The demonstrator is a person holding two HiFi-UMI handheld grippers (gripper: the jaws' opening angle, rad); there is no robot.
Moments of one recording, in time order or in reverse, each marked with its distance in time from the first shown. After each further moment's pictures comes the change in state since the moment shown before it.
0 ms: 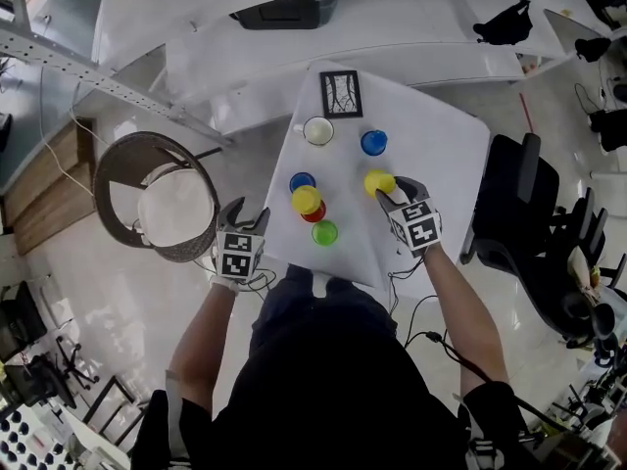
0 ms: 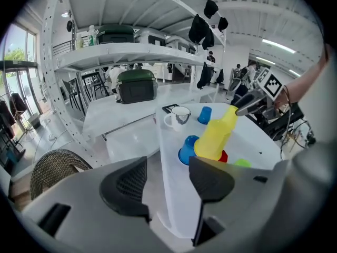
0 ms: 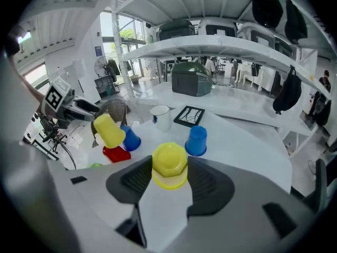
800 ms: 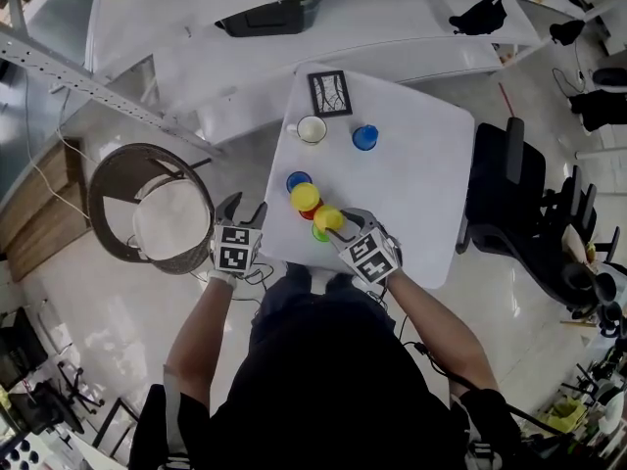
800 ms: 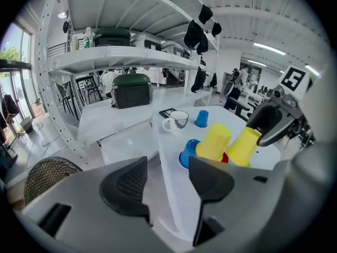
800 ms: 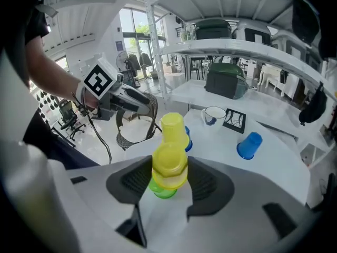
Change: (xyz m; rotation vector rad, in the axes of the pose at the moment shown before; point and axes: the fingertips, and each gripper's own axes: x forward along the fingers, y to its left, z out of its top) left arm -0.001 0.008 0.010 0.043 -0.049 -0.059; right arm -0.010 0.171 0.002 -0.132 0.043 0.161
